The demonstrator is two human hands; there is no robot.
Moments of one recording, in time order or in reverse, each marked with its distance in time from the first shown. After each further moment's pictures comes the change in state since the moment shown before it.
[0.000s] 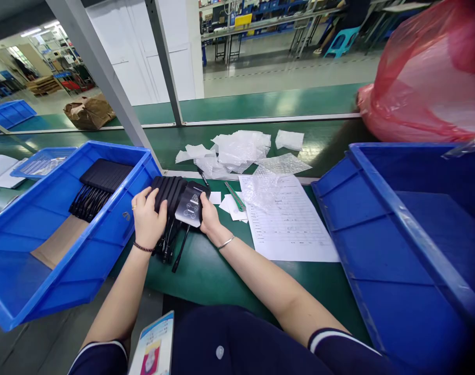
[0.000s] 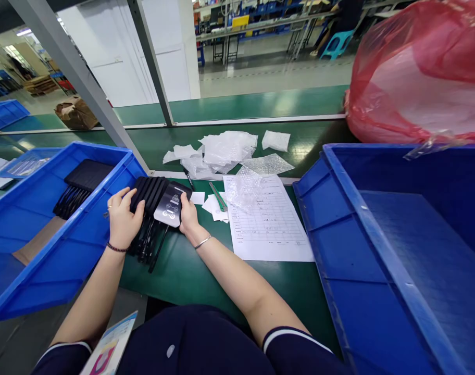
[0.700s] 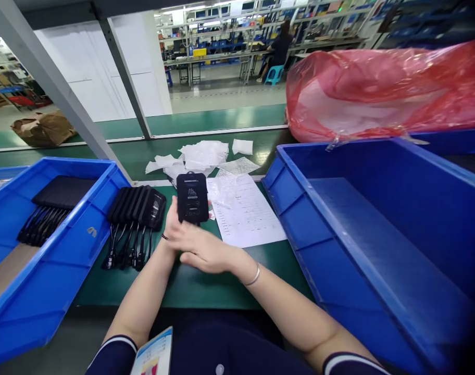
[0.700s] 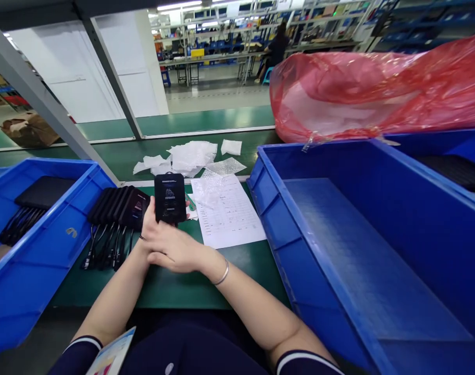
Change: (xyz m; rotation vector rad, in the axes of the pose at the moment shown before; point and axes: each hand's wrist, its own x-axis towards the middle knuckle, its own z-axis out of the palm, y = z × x) left_hand -0.018 0.122 0.083 -1.951 -0.749 -0.835; right_hand -0.128 -0.092 -0.059 -1.515 -1.053 -0.727
